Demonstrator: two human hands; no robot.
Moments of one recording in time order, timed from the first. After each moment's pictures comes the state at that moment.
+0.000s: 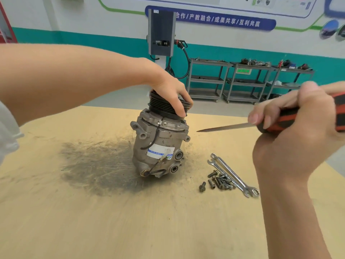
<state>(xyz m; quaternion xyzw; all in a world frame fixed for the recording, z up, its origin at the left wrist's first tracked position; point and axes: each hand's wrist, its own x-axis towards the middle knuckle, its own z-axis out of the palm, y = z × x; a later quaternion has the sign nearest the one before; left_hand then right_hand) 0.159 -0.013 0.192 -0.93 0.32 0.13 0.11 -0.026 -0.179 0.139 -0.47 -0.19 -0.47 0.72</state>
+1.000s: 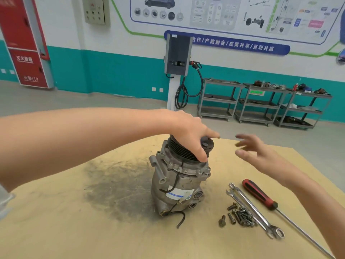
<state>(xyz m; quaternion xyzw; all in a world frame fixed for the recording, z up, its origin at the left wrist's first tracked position) 0.107 0.007 0.181 -0.94 0.31 0.01 0.14 0.087 -0.235 0.106 -0.92 -0.14 -0.03 0.37</state>
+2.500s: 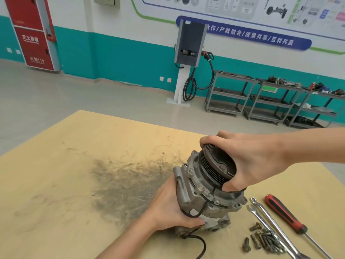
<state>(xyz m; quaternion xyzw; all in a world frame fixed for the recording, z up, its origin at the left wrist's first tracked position) 0.070 0.076 -0.024 -0.85 0.15 -0.07 -0.50 0.113 -0.108 0.186 -0.90 -0.40 0.15 -0.07</state>
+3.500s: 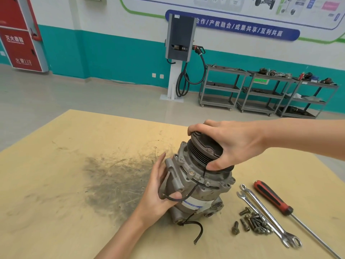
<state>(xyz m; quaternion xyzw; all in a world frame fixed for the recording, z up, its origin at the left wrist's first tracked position) 0.051 0.071 -0.026 -0.67 0.18 -0.10 -0.71 0.127 -0.118 0.179 -0.90 -0.42 0.11 -0.04</state>
